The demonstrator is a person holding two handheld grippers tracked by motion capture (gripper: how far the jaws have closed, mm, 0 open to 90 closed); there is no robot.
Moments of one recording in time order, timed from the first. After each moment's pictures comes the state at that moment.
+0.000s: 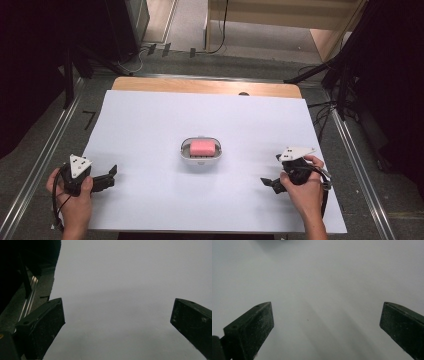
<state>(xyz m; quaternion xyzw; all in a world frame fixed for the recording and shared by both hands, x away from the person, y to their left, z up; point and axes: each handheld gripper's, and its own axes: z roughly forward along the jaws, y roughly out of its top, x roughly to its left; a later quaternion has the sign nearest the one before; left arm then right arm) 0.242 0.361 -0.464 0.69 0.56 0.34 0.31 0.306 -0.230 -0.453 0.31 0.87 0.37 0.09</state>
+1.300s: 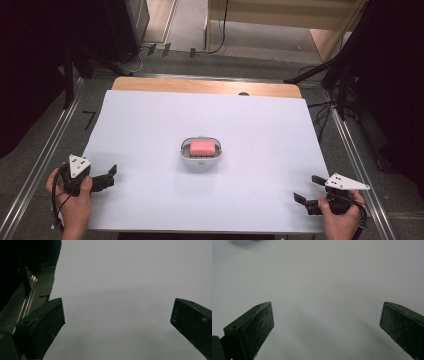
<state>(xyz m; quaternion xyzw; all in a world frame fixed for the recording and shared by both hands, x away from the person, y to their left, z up) 0.243 0.362 -0.464 0.68 0.56 0.34 0.32 0.238 -0.325 -0.489 0.42 0.78 0.45 0.13</state>
